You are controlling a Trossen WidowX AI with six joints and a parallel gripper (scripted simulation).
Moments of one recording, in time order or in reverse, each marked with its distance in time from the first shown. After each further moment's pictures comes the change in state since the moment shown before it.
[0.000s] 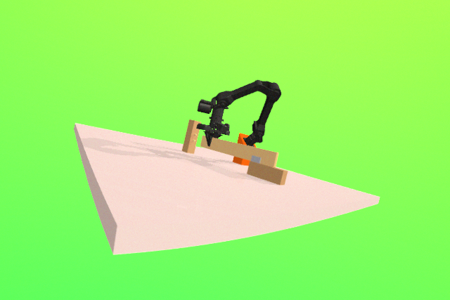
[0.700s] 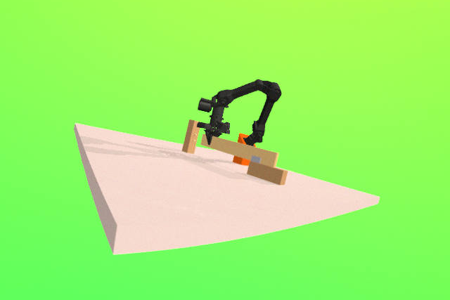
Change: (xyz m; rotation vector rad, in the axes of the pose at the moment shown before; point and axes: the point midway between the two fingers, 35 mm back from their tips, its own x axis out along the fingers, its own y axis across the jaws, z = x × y) arm -0.007 -0.001 0.000 -0.003 0.000 -0.003
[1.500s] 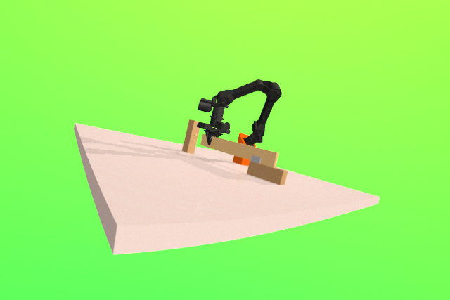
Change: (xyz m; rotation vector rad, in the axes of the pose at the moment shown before) arm 0.001 0.001 0.000 0.002 0.001 -0.004
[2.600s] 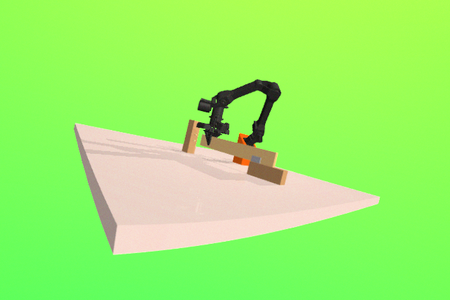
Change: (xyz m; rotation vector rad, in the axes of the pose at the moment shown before) arm 0.002 0.000 -0.004 -0.005 0.001 -0.010
